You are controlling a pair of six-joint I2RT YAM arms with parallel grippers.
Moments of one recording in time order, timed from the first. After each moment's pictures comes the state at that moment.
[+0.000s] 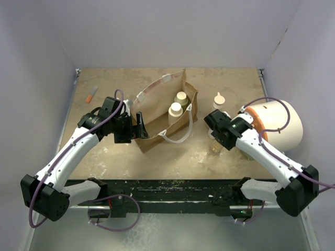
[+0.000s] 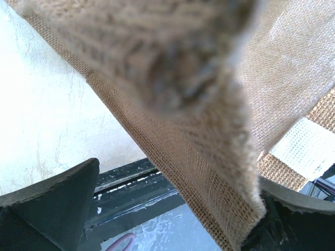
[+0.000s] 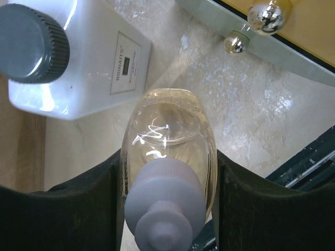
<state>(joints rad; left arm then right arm) -0.43 1.15 1.07 -0.91 0.28 -0.58 0.61 1.15 1.01 -1.15 0.66 1.34</state>
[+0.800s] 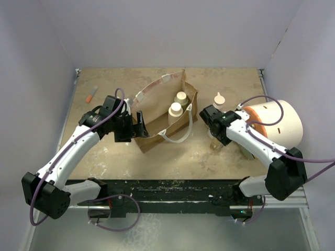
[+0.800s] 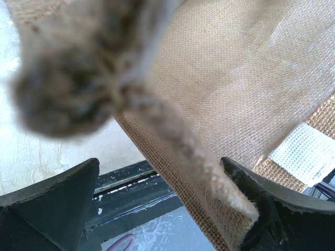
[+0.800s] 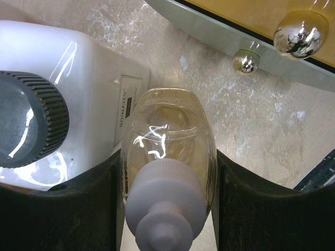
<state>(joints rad) -0.43 1.18 1.09 -0.91 0.27 -0.58 0.55 1.37 1.04 -1.08 0.72 1.42</state>
